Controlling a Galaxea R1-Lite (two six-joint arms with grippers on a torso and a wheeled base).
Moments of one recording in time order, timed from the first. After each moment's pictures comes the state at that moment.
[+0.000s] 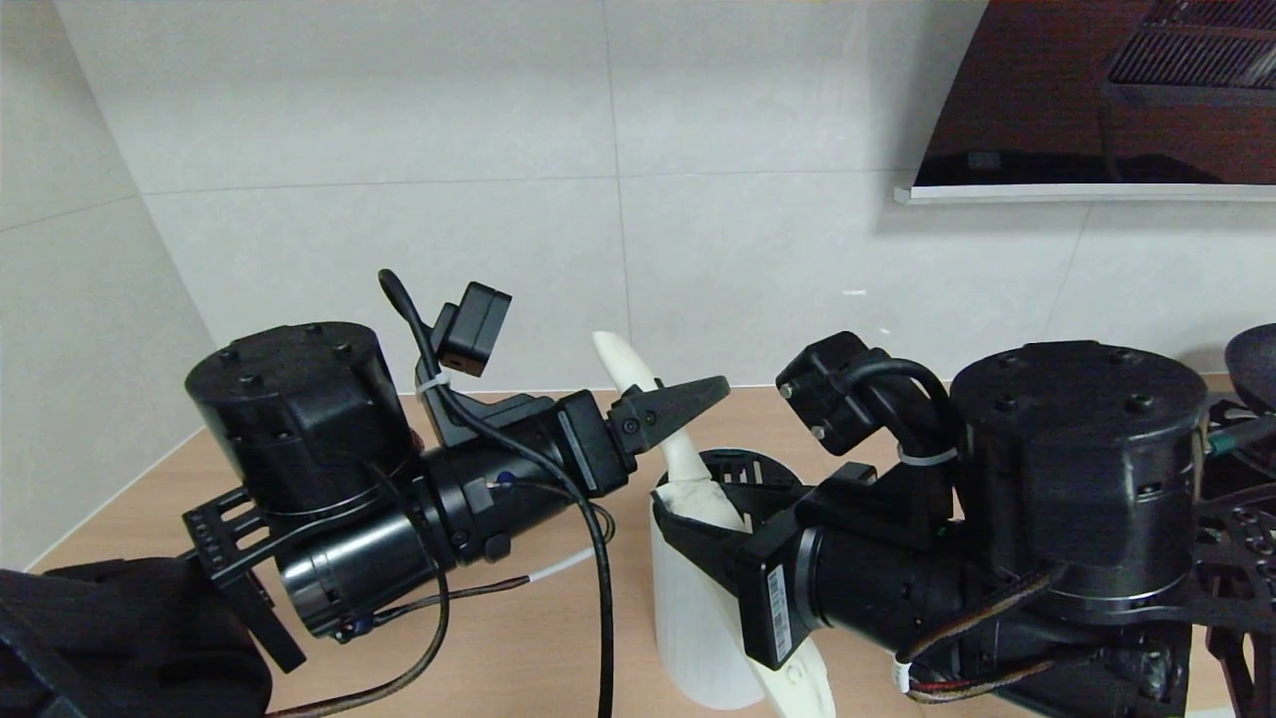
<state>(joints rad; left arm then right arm) -0.67 1.66 -0.66 -1.01 -0.23 -0.73 1.03 1.63 -0.88 -0.48 -0.19 0.21</state>
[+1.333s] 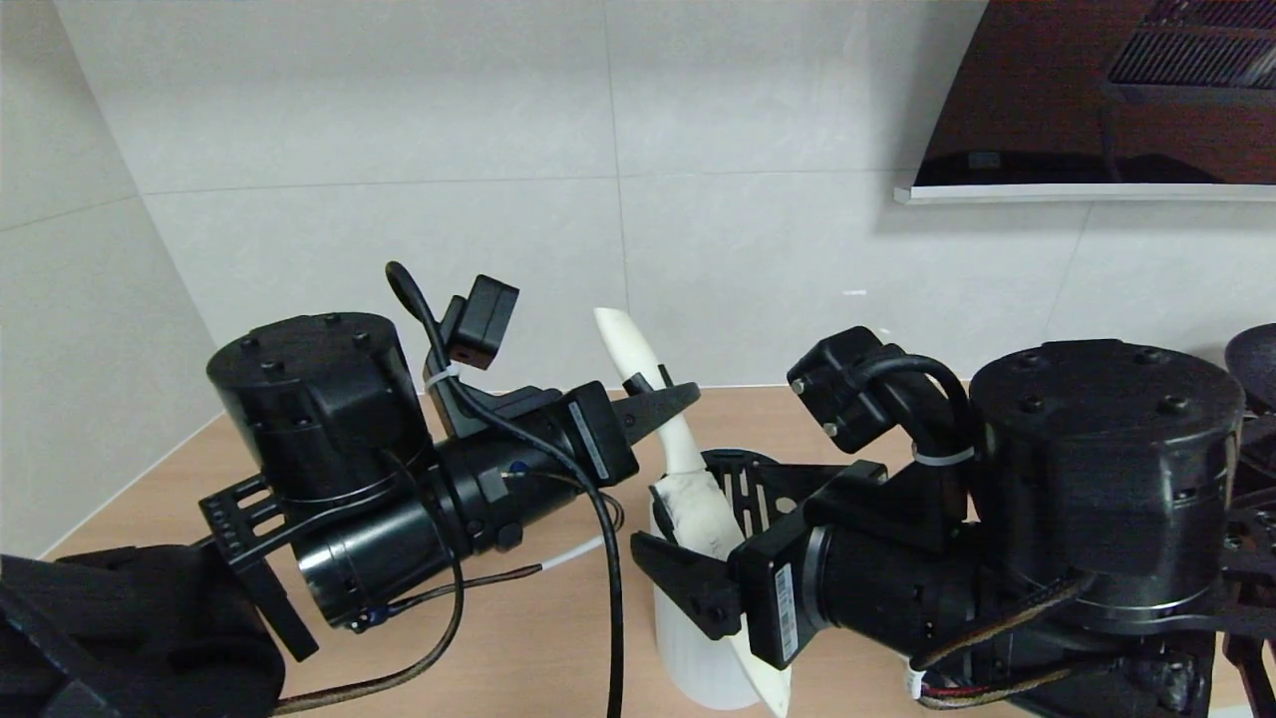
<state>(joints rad) -0.68 1.67 -0.69 -0.97 -0.18 -0.72 1.04 1.61 -0.87 -0.48 -0.22 0.21</state>
